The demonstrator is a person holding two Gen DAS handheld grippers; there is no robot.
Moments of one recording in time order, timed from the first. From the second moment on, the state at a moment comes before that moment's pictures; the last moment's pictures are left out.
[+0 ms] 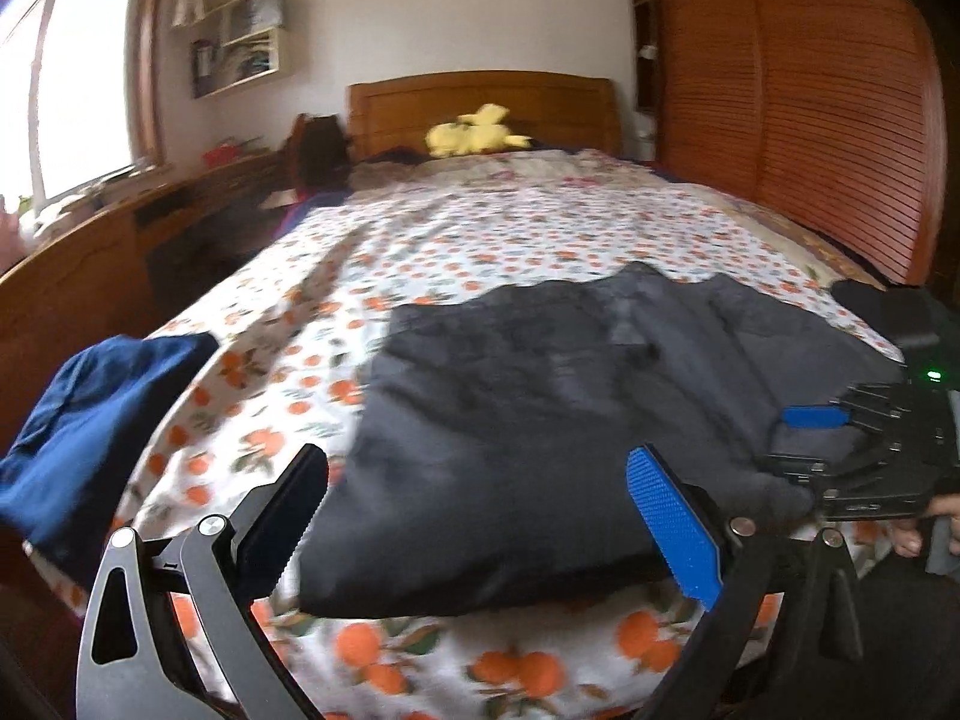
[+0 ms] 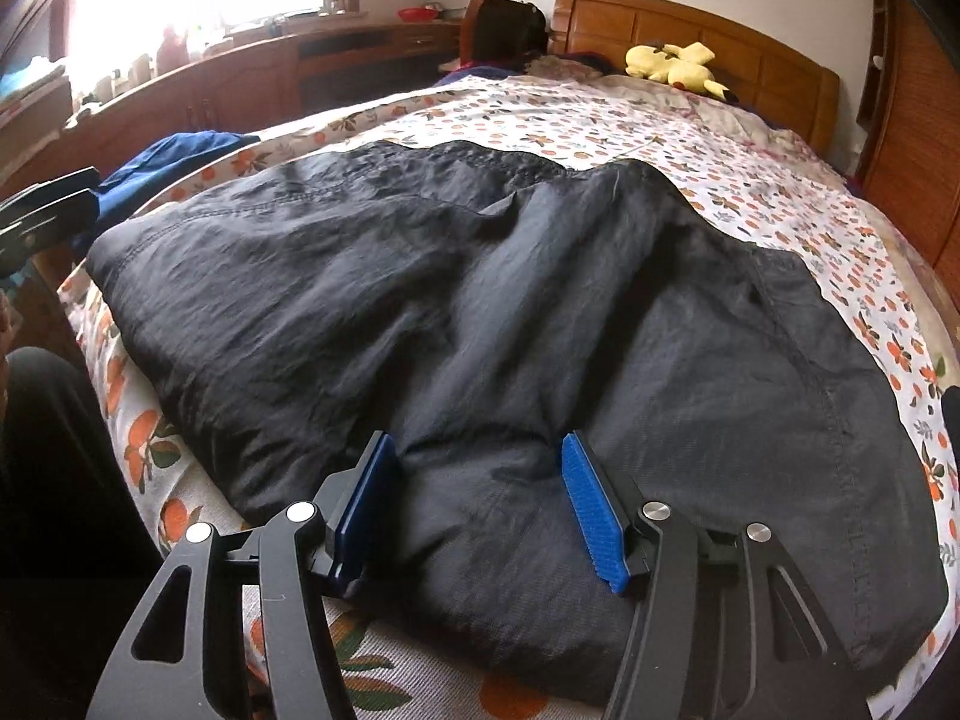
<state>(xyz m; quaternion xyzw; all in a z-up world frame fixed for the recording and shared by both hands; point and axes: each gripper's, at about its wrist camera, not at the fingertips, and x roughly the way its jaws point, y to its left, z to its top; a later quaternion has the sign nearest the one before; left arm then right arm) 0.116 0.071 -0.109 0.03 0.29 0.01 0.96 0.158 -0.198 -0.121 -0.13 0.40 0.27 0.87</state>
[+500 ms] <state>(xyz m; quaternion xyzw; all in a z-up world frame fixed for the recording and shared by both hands) 0.116 0.134 -0.150 -0.02 0.35 0.05 0.93 0.157 -0.199 -0.121 -0.11 0.40 0.27 0.87</state>
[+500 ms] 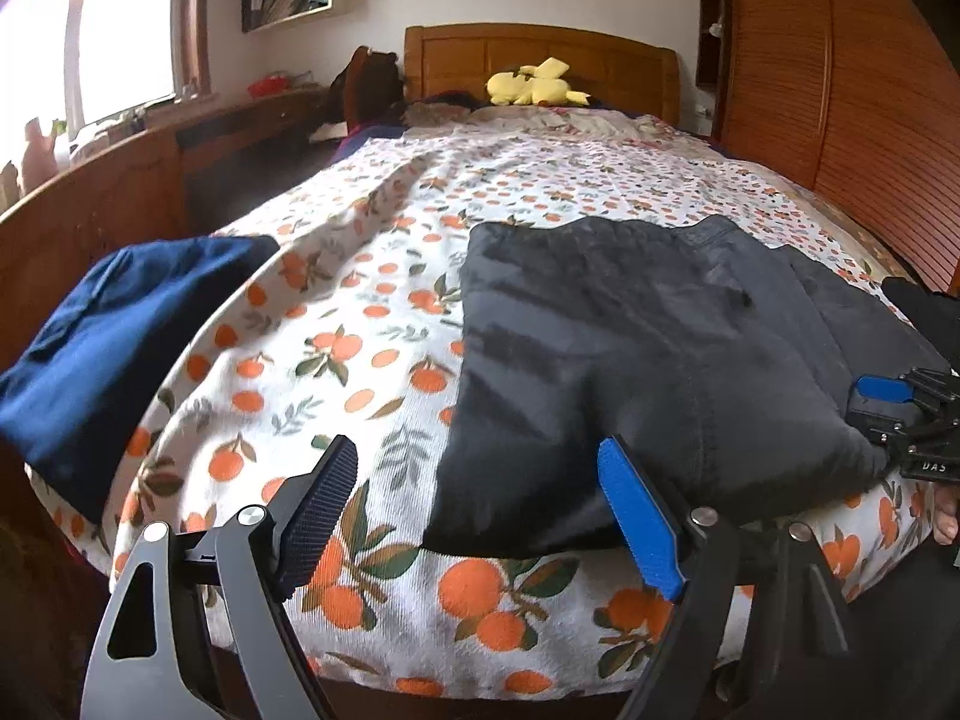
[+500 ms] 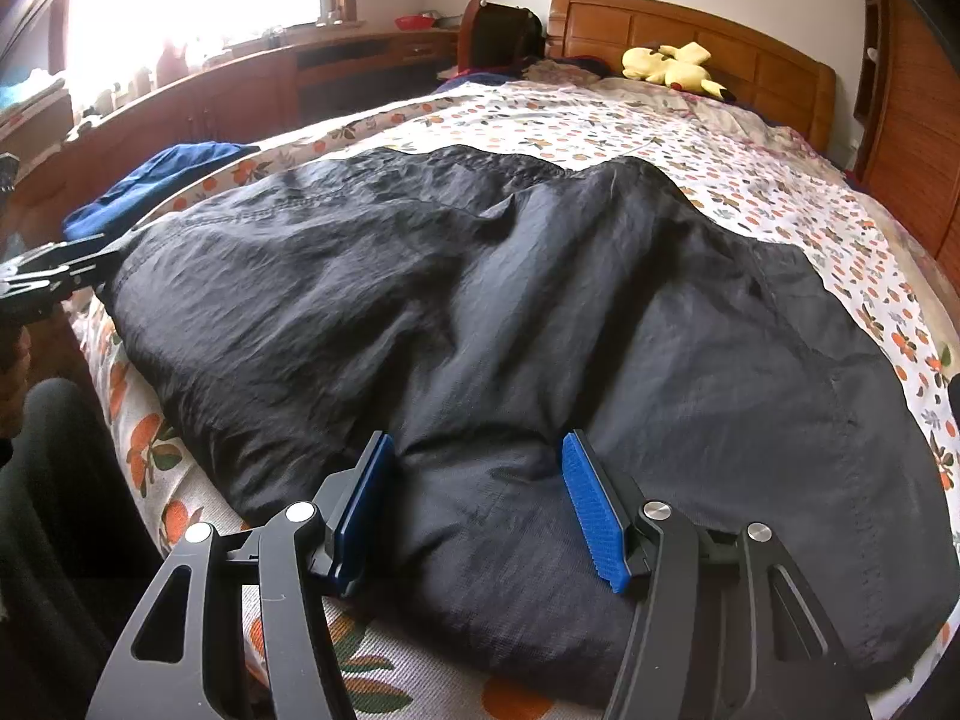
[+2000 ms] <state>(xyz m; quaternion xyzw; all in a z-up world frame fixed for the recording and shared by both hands) 0.155 -0.074 -0.026 0.02 0.24 -0.17 0.95 0.141 -0.280 -0.081 -0.07 0.37 0.25 0.89</state>
